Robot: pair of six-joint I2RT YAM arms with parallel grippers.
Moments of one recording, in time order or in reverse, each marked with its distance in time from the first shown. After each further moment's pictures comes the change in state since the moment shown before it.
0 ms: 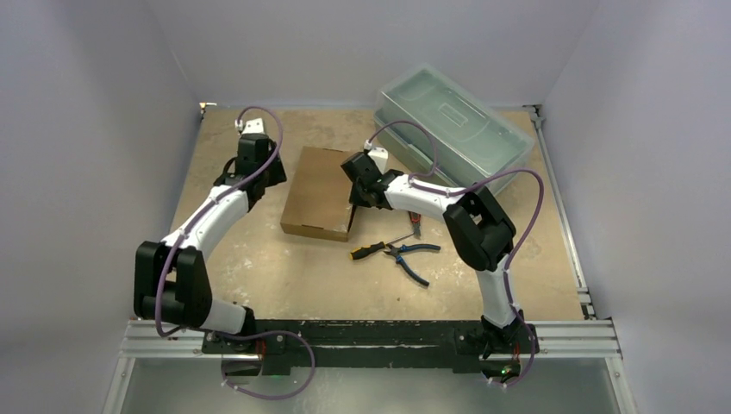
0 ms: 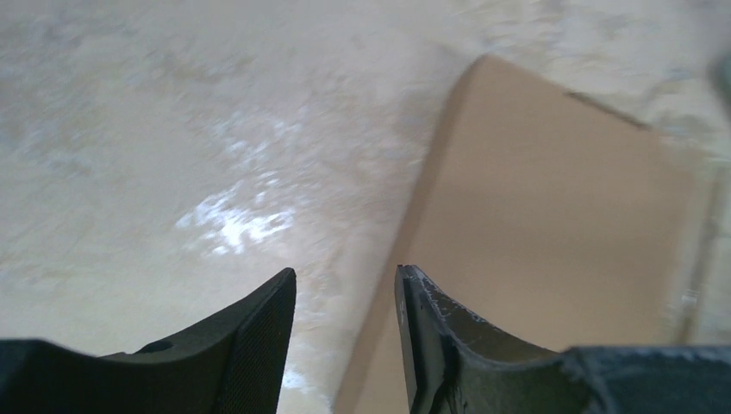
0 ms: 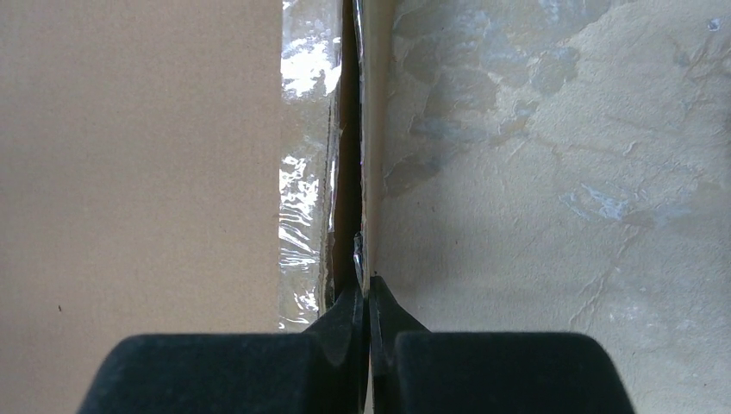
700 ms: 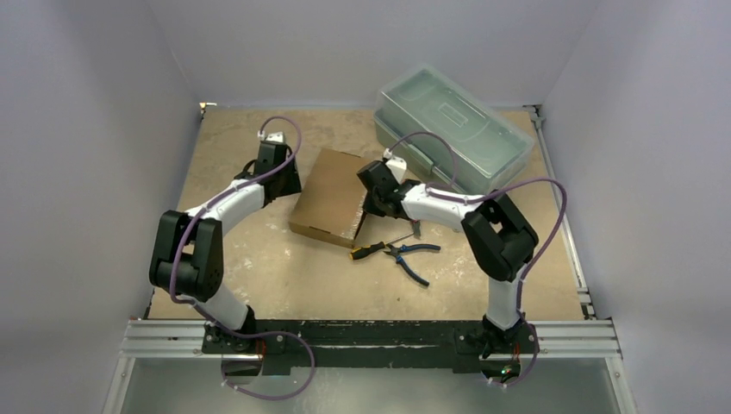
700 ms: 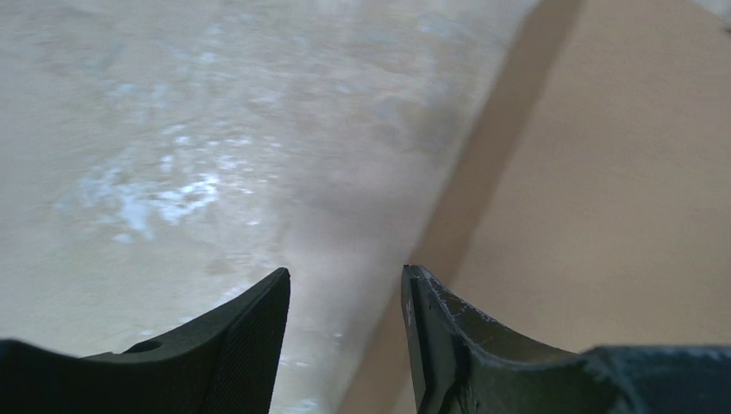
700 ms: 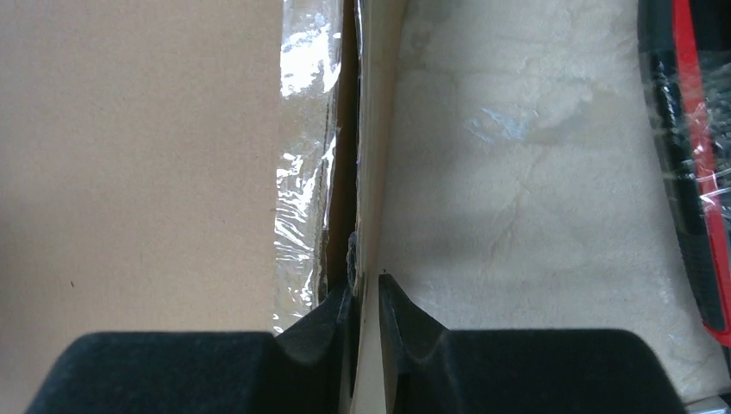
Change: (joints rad) left arm -0.061 0.151 0.000 0.048 0.127 -0.021; right arm -0.035 -0.175 -0.272 0.109 -0.048 0.101
